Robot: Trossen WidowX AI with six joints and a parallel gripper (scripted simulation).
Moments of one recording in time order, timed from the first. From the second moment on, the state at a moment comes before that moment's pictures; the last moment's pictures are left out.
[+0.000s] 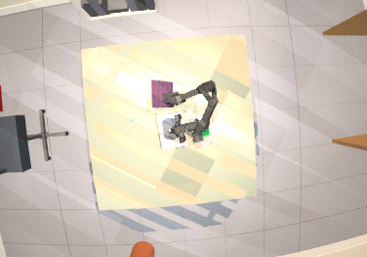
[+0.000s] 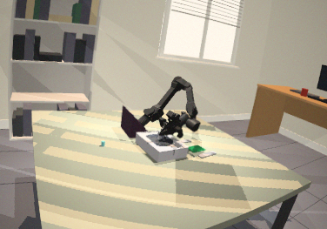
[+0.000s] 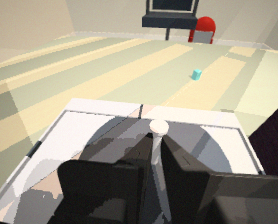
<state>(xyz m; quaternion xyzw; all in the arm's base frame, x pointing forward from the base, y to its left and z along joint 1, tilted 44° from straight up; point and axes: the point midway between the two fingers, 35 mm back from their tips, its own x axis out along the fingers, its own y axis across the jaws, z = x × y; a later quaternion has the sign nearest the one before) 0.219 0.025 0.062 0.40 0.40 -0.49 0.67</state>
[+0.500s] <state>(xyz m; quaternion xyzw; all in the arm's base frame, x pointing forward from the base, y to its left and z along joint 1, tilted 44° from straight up) 0.220 0.025 0.062 0.40 0.40 -0.49 0.67</state>
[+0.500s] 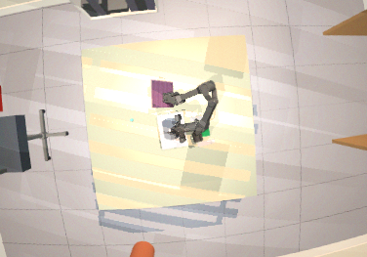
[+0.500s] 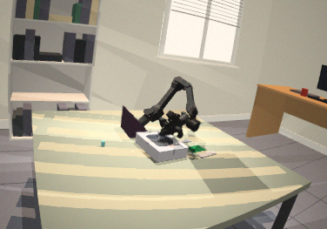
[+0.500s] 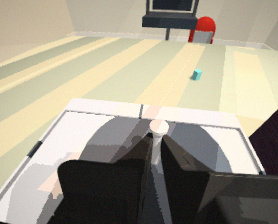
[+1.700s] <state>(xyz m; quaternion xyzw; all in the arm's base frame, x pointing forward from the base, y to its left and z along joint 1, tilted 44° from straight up) 0.219 0.027 0.062 0.39 0.39 -0.49 0.67</state>
